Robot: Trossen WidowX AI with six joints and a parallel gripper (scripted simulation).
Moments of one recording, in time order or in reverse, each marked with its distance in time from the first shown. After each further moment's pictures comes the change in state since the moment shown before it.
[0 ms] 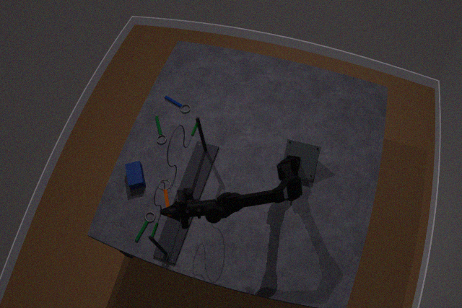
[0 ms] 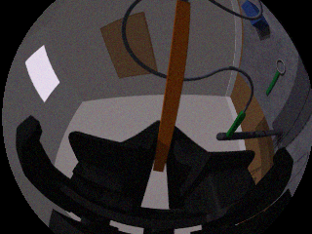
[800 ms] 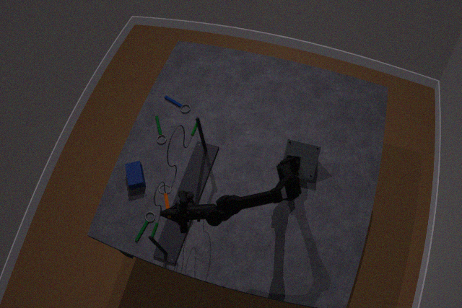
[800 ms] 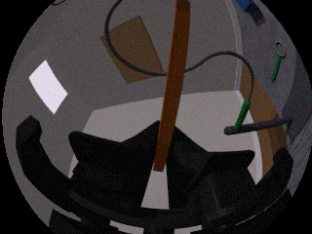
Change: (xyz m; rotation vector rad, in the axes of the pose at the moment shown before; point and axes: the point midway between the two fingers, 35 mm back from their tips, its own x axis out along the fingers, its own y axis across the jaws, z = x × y) arm 0.001 -0.006 -0.004 0.144 -0.005 0.078
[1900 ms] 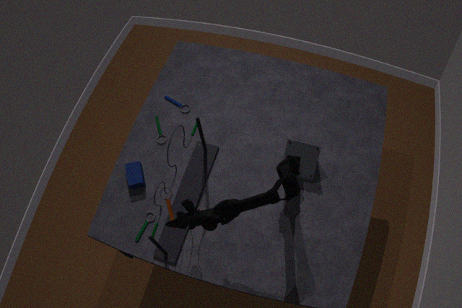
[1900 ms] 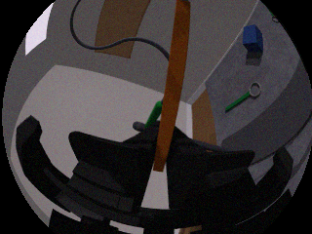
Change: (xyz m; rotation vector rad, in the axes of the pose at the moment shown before) arm -0.019 -0.095 0.029 -0.590 0.031 -0.321
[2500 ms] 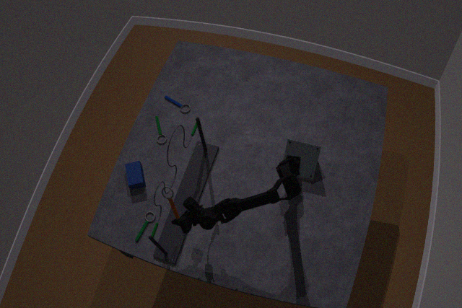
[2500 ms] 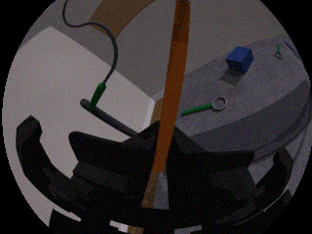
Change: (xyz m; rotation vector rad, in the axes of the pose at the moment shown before) arm -0.010 -0.066 0.013 -0.391 0.024 -0.224
